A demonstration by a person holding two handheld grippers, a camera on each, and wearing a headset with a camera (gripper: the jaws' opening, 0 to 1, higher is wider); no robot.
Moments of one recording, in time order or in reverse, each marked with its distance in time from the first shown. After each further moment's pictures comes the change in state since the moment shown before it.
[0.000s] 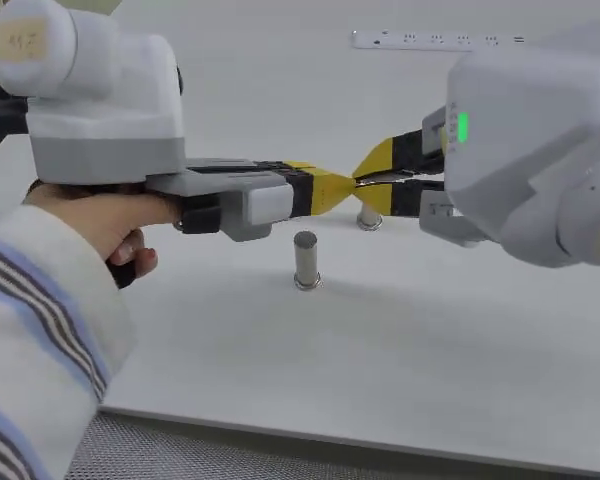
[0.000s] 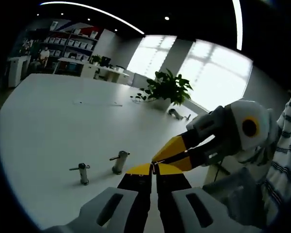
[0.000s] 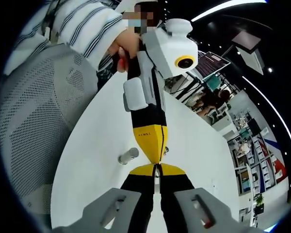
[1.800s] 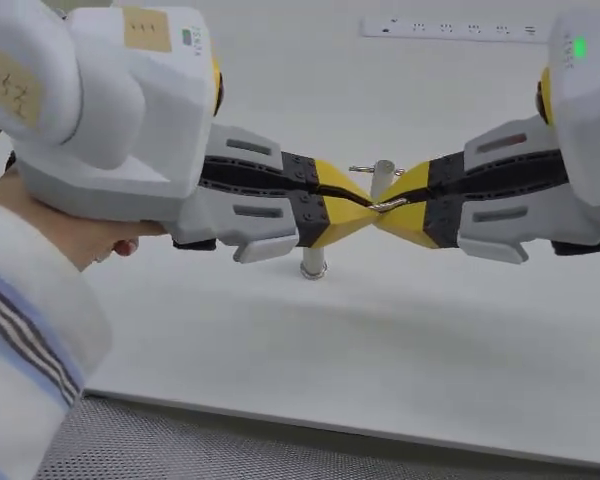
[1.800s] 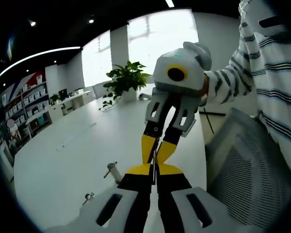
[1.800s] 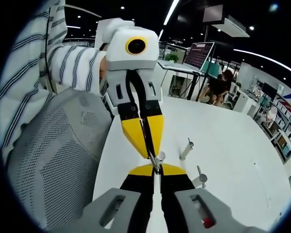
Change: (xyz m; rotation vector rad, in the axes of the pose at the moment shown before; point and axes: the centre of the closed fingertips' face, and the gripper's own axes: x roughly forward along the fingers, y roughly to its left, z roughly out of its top) left arm -0.005 -0.029 -0.018 0.595 0.133 -0.153; right arm -0.007 0.029 -0.005 0.407 -0.141 0.212
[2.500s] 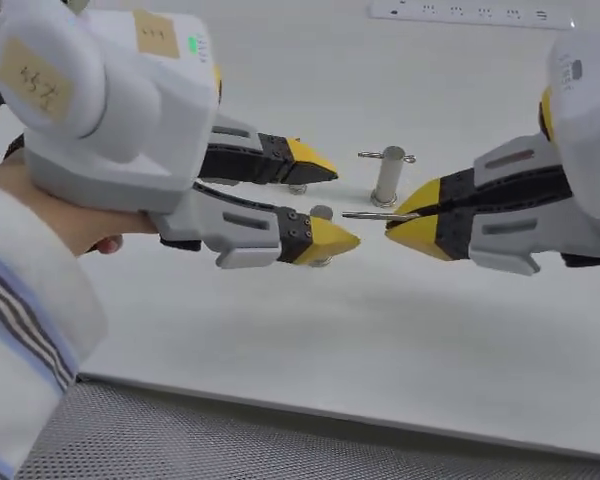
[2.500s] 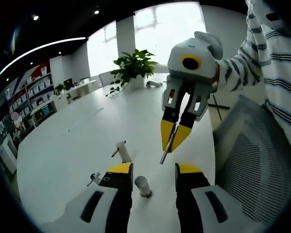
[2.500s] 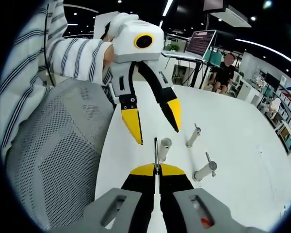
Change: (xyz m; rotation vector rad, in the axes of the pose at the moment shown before) left arm -0.008 0.018 -0.041 -0.003 0.115 0.080; right arm 0.011 0.007 -0.031 0.058 0.112 0.021
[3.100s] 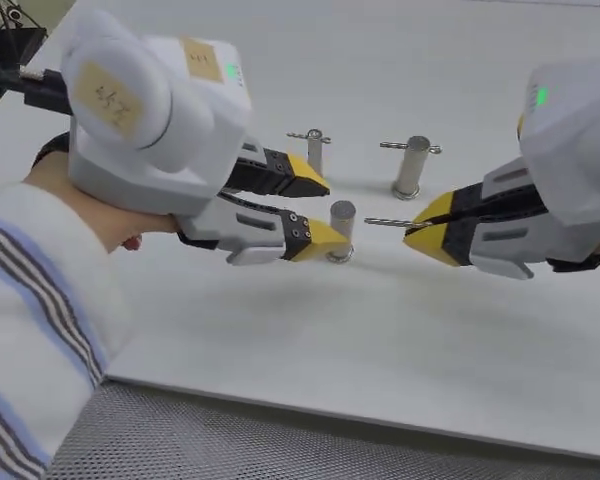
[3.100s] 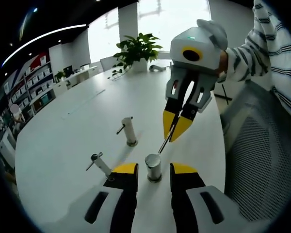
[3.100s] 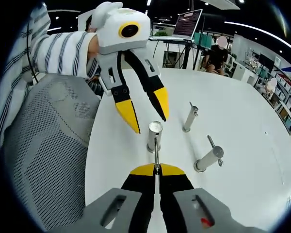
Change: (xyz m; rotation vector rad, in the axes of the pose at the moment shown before) left arm 0.012 0.010 -0.031 -0.058 0.097 -0.039; right arm 0.030 -0.012 -0.020 0.091 0.077 -0.016
